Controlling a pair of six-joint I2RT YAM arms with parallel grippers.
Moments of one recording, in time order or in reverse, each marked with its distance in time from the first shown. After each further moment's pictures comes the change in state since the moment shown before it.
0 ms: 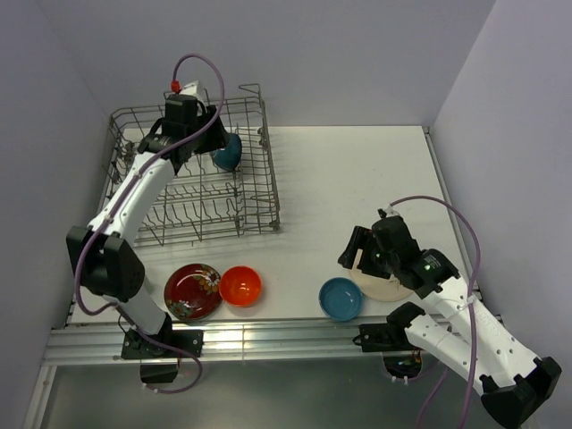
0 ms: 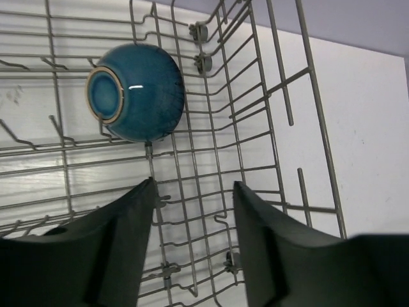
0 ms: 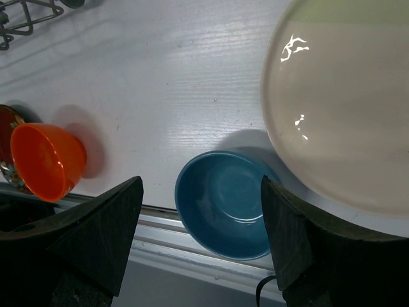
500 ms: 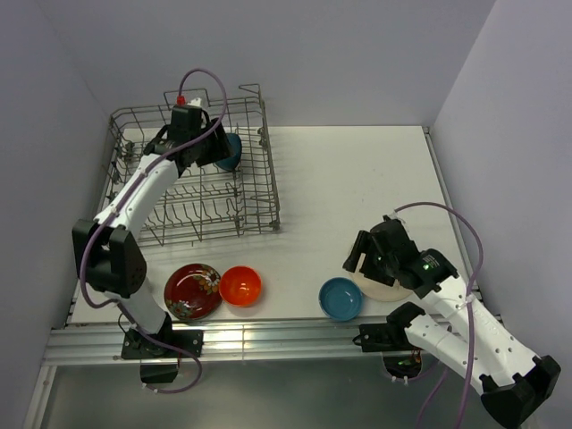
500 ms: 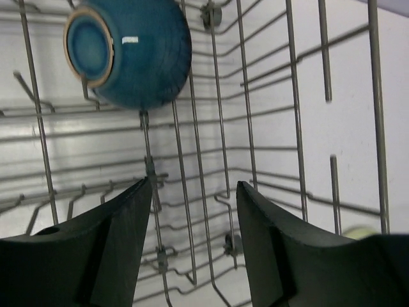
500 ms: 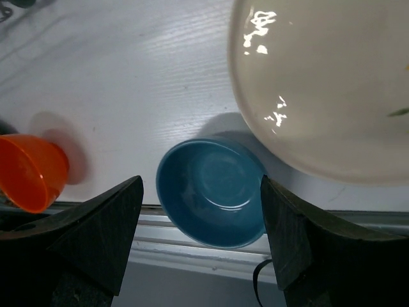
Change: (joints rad) left arm 0.009 0.105 0.014 -0.047 0.068 -0.044; right arm 0.000 0.000 -0.010 -0.061 0.030 0.076
